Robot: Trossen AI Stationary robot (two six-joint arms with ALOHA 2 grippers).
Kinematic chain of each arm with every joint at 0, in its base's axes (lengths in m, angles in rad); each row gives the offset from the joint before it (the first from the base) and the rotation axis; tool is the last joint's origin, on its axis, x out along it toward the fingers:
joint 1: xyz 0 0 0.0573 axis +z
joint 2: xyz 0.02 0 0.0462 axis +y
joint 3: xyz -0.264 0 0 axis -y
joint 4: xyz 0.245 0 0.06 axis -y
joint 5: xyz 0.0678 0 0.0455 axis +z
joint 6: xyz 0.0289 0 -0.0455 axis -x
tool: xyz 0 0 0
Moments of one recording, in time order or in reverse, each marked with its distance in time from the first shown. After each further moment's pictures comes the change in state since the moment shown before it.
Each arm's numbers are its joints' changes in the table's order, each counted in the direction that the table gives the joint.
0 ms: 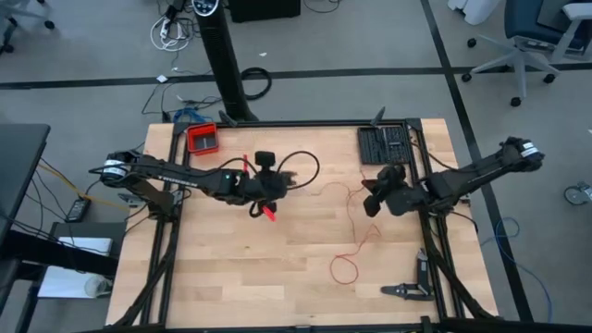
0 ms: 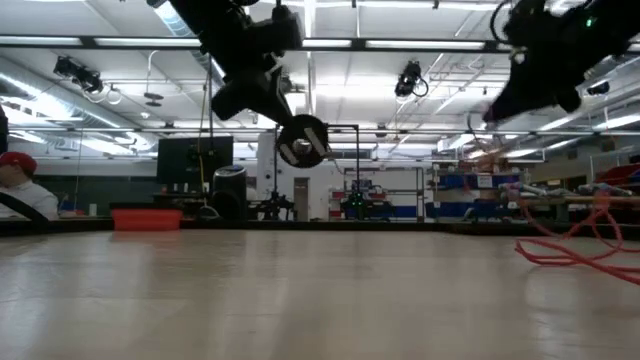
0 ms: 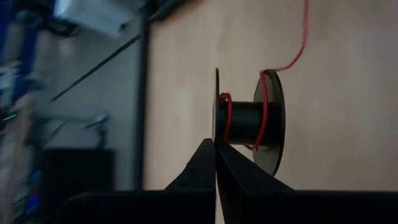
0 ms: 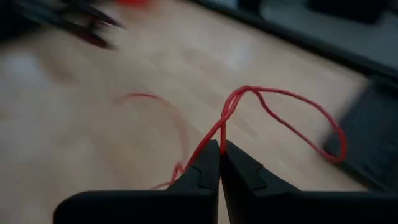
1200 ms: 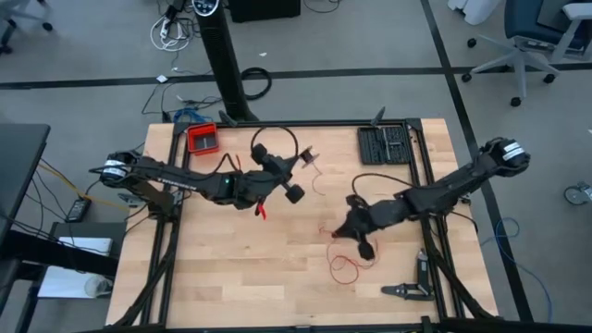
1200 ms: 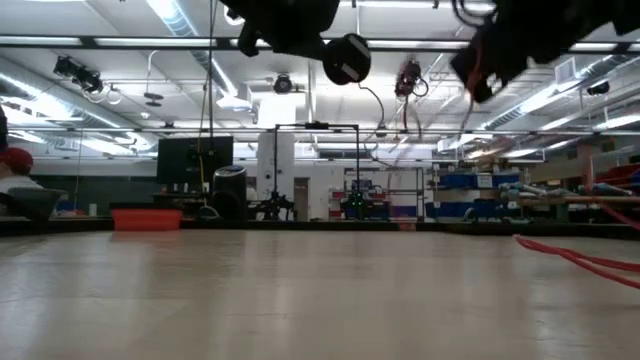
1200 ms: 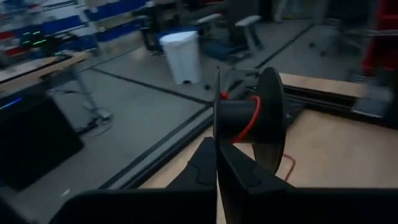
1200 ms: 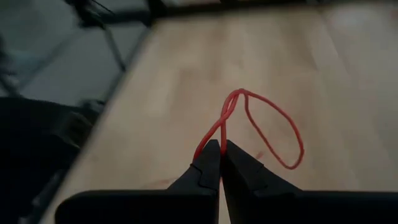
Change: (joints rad) left arm -0.049 0.000 0.000 0.565 0.190 0.438; right arm 0.022 0.340 0.000 0.696 0.672 0.582
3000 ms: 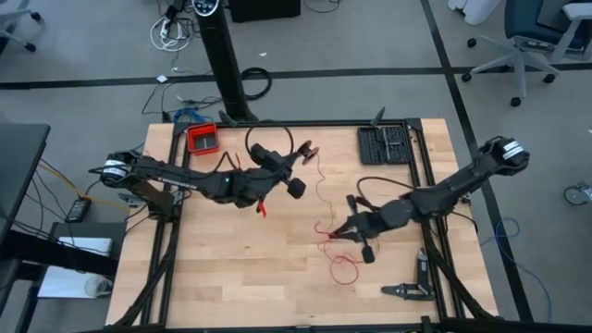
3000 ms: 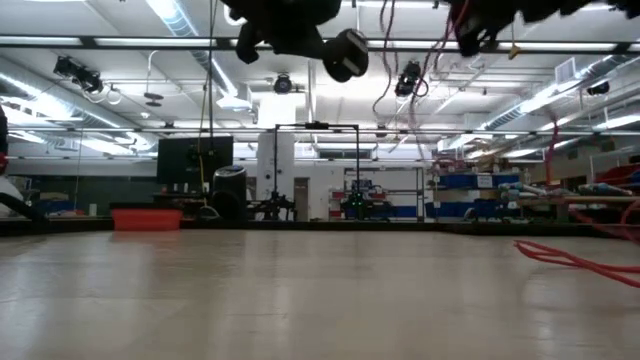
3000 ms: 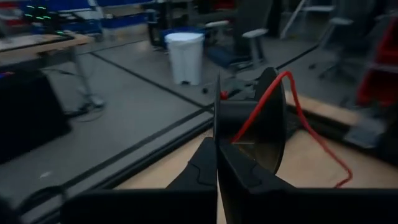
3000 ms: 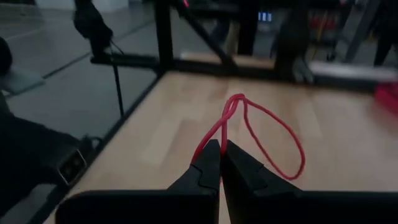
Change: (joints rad) left arm 0.018 0.000 0.000 0.036 0.025 0.169; right arm 0.061 -0.006 0.000 0.217 -0.080 0.206
